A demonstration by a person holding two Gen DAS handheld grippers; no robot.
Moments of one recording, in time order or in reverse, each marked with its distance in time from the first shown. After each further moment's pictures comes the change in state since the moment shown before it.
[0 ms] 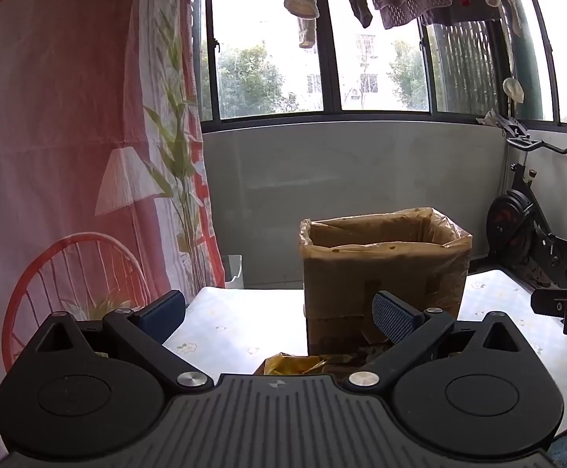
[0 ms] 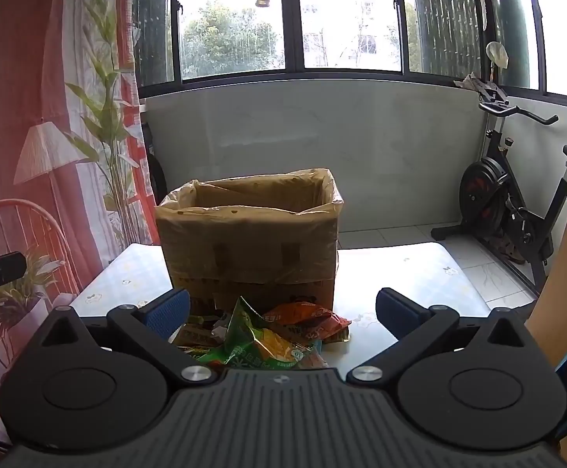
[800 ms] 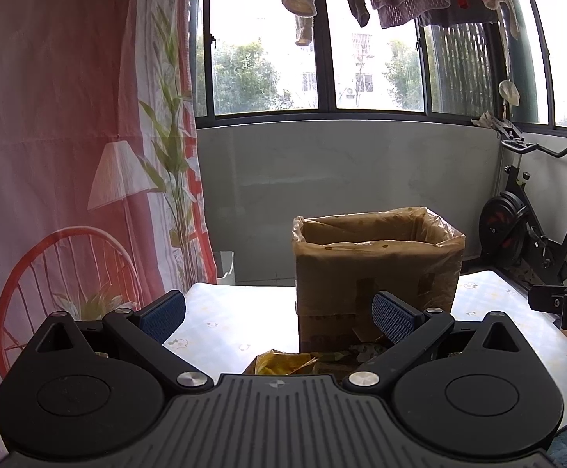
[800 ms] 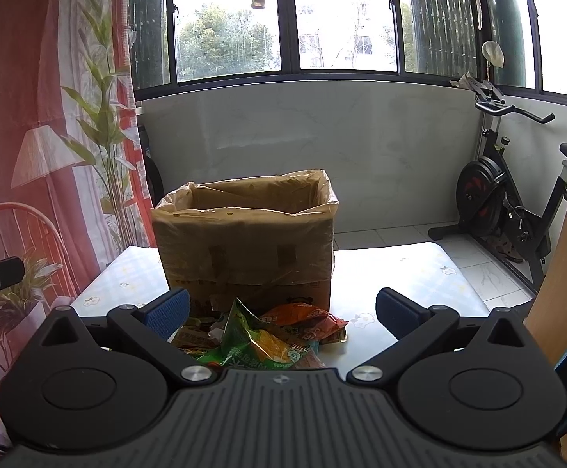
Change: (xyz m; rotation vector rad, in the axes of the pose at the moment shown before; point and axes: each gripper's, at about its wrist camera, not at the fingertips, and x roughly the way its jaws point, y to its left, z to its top) left arm 0.003 0.000 -0.003 -0.016 0.007 -0.023; right arm -0.004 -0.001 0.002 0.011 -0.008 -0.012
